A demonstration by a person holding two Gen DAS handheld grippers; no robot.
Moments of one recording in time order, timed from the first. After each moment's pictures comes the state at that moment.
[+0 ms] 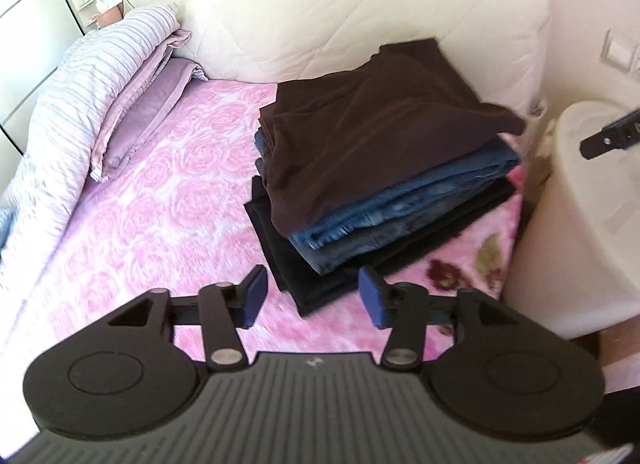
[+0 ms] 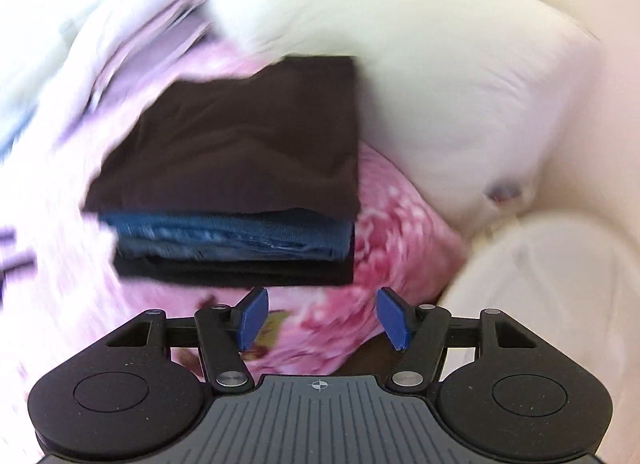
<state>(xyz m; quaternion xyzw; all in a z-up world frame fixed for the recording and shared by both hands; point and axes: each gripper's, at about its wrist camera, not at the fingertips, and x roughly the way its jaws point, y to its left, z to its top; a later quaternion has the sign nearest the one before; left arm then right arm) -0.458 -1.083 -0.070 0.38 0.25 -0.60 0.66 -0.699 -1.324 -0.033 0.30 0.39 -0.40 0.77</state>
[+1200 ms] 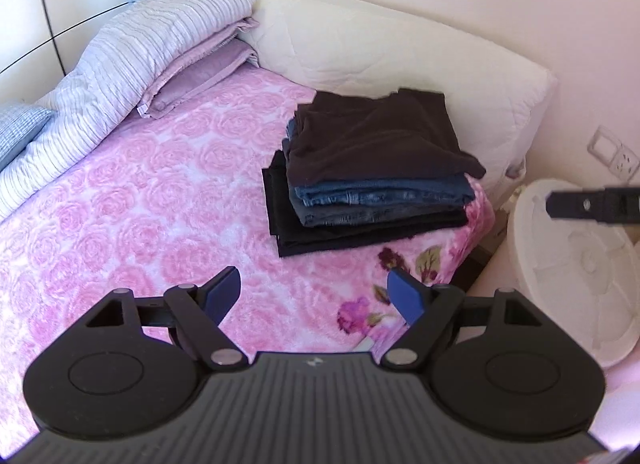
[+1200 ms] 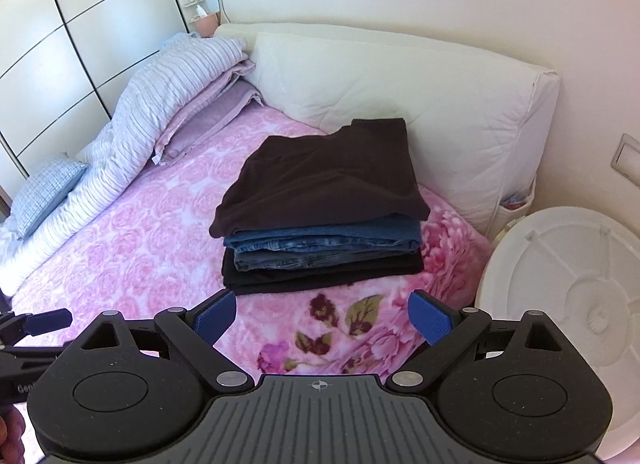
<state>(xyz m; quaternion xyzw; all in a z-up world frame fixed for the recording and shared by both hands) -0.481 -0.965 0.002 0.26 0.33 -0.57 0.71 -0.672 -1.172 0.068 0.28 0.31 -0.41 0.81</state>
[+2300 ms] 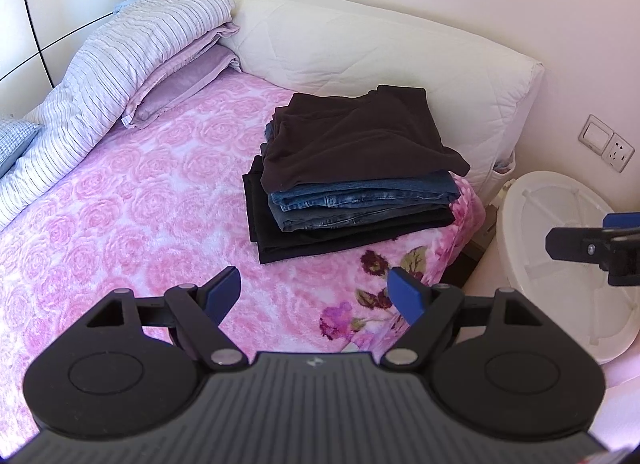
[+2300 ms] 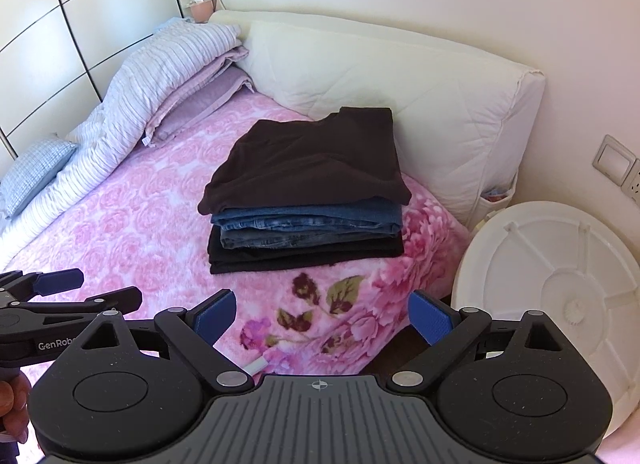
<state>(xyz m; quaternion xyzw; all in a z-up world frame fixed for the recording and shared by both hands) -0.509 -0.982 -0.005 0.28 0.31 -0.58 0.70 -0.682 -1.153 0.069 0.27 0.34 -0.41 0.80</state>
